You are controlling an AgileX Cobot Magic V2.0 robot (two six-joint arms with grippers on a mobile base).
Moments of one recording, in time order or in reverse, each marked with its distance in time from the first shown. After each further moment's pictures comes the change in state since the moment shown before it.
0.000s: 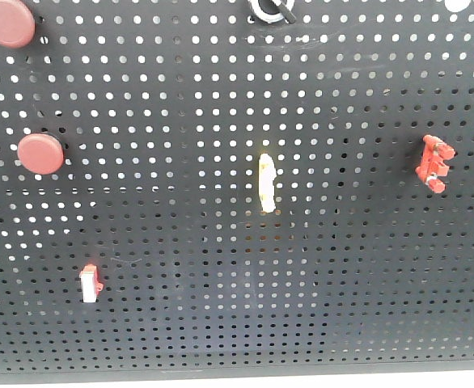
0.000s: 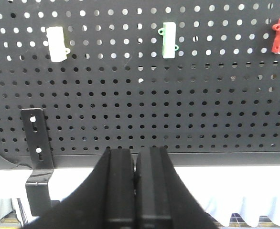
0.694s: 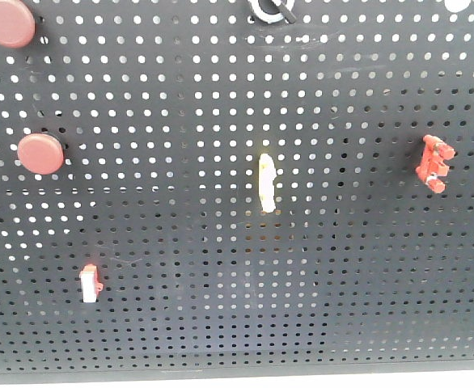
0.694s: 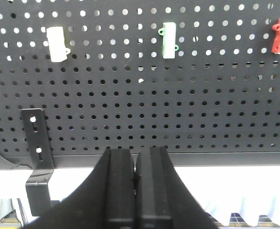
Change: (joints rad) left arm 0.000 0.000 0.000 0.000 0.000 0.000; right arm 0.000 0.000 0.000 0.000 -0.005 0.000
